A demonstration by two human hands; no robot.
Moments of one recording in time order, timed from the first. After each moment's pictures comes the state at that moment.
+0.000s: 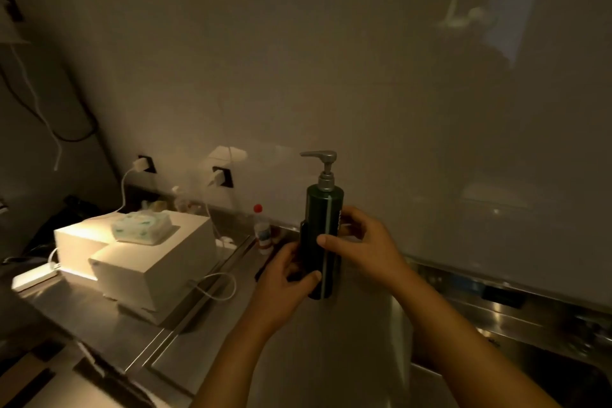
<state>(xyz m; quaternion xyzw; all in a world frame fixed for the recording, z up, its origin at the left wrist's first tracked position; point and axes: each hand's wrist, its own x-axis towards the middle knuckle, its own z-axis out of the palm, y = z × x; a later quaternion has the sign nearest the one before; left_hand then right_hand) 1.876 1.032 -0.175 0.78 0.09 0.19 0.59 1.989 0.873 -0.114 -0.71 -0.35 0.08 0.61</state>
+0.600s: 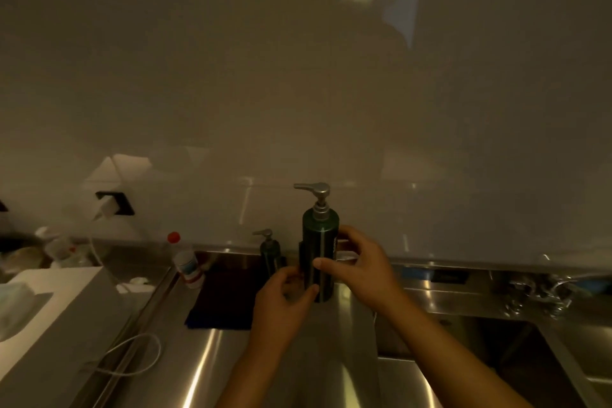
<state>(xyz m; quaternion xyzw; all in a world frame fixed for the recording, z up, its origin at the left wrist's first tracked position) 2.038 1.023 -0.241 0.81 0.11 0.13 0.56 2.103 0.854 -0.183 -0.78 -0.19 -0.01 0.60</state>
